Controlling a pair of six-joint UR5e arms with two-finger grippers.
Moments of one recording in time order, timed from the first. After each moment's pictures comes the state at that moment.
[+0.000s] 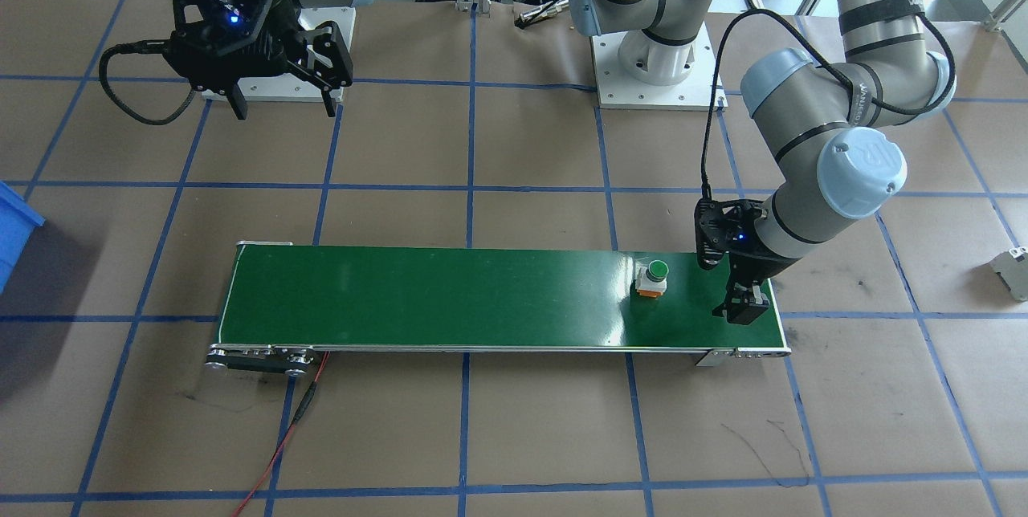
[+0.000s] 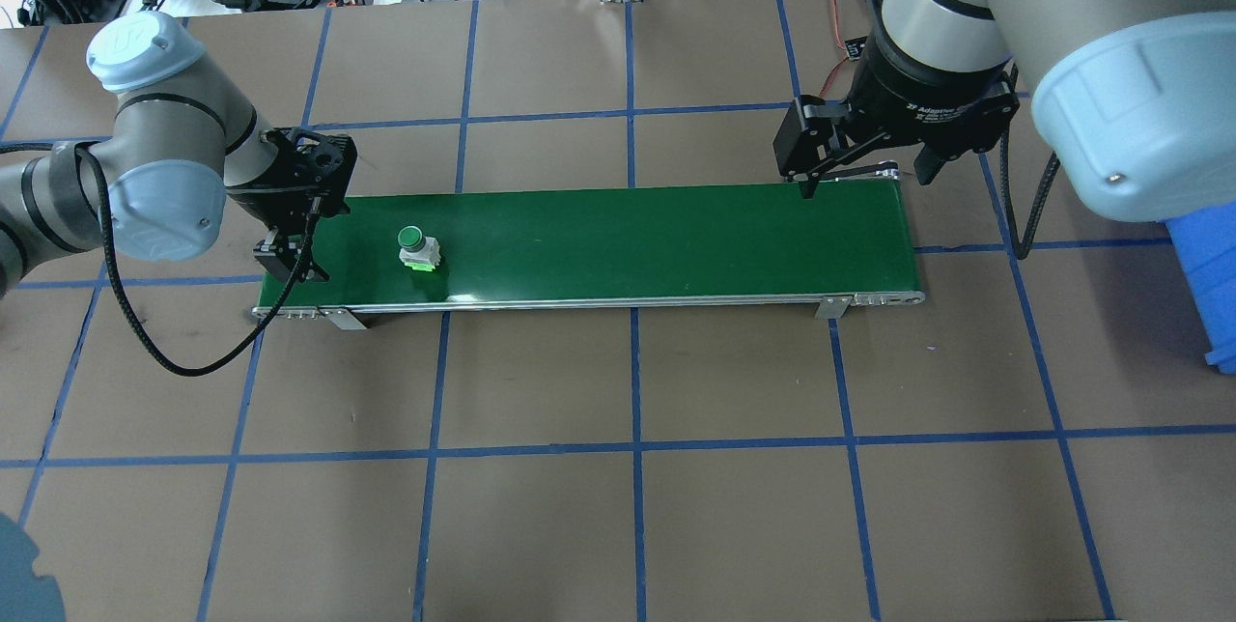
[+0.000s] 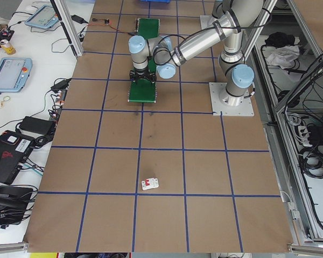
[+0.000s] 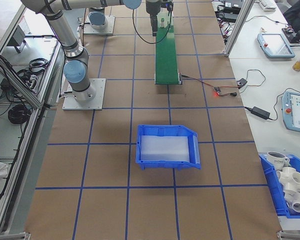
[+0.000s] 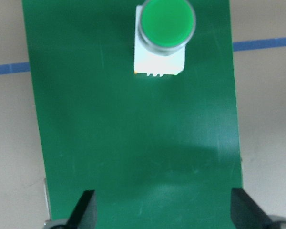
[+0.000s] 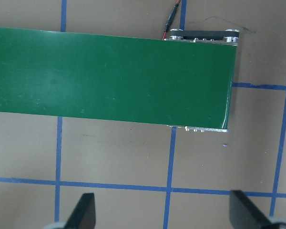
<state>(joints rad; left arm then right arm) -1.34 -1.83 -1.88 -1.07 1.52 1.90 1.68 -1.65 1.63 -1.60 -1.58 0.04</state>
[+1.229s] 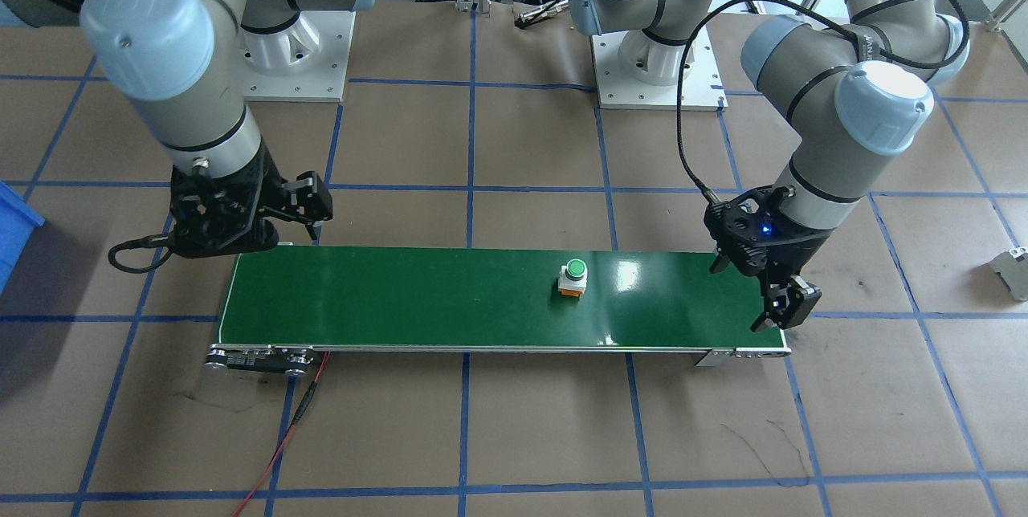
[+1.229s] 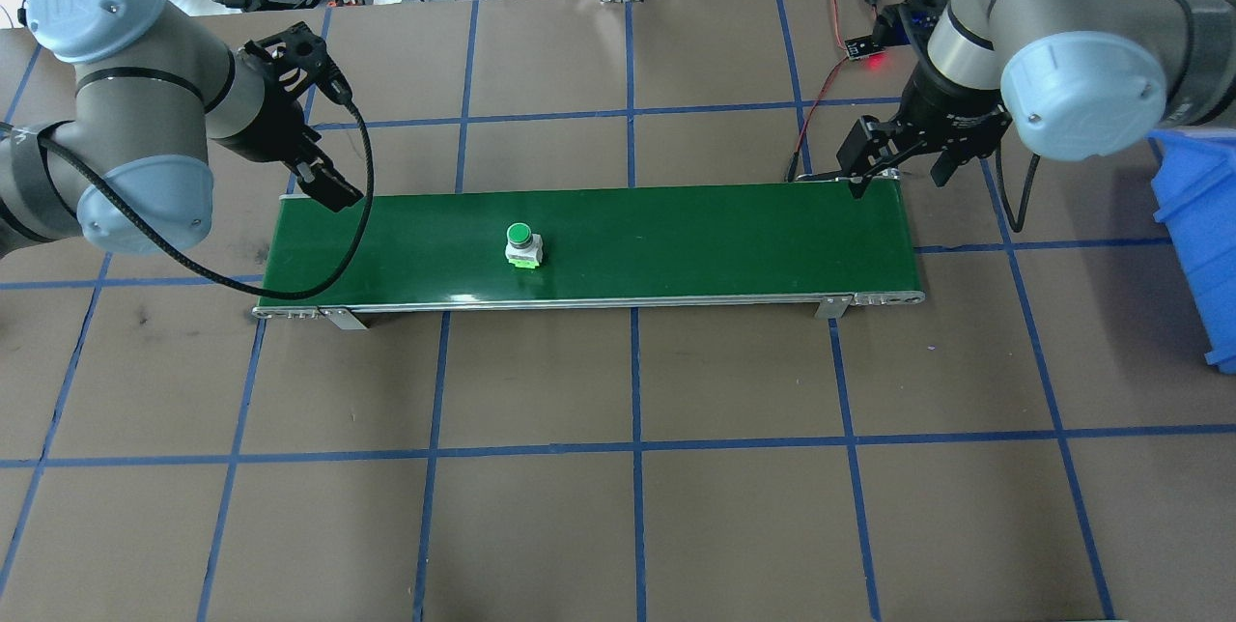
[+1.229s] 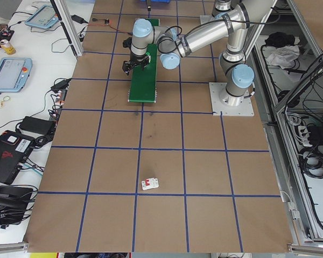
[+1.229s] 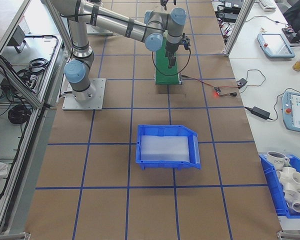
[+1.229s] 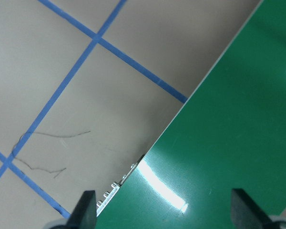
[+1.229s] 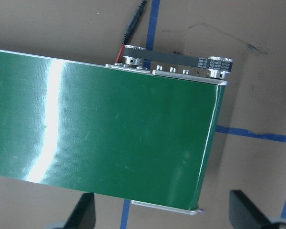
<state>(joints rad) -1.38 -1.73 -1.86 -0.91 1.45 1.12 1.46 -1.39 1.73 -1.84 -1.51 -0.26</state>
